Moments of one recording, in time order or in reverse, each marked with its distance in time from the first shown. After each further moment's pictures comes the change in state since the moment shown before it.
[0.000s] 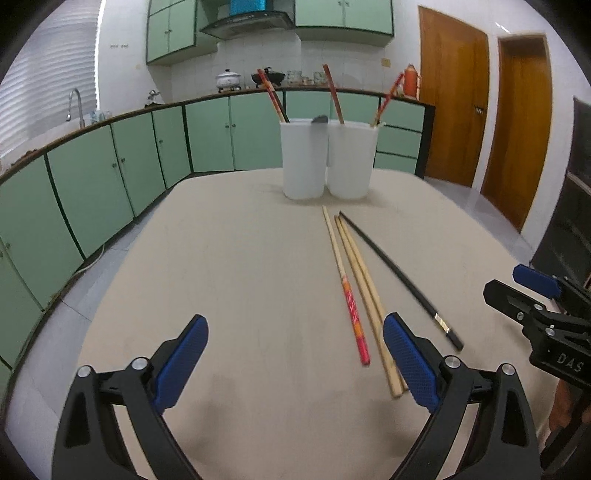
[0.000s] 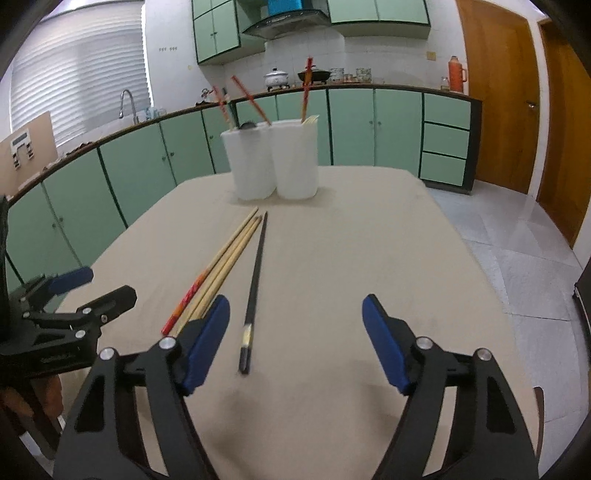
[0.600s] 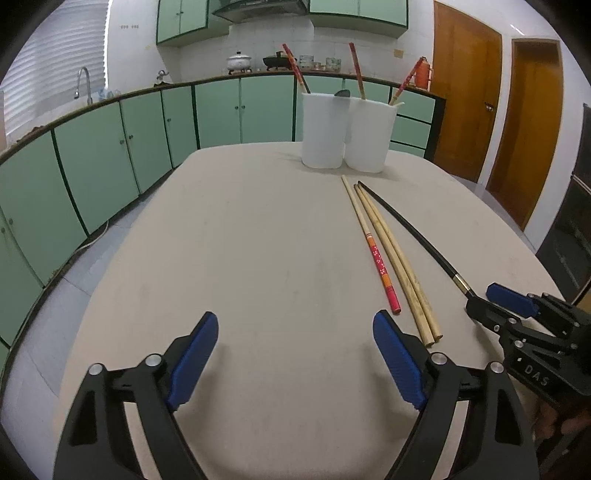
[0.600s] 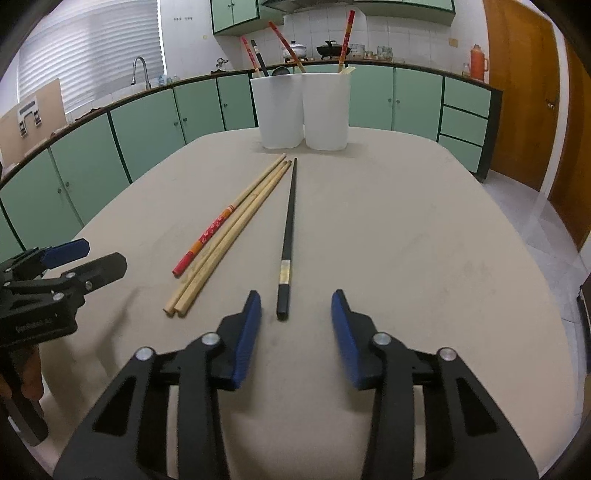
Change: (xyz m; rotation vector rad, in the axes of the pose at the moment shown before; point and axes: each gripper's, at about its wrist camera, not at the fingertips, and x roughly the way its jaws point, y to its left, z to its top) left arm 0.000 0.024 -0.024 -0.065 0.058 -0.006; right arm 0.022 0.029 -0.028 -0.056 0.094 0.023
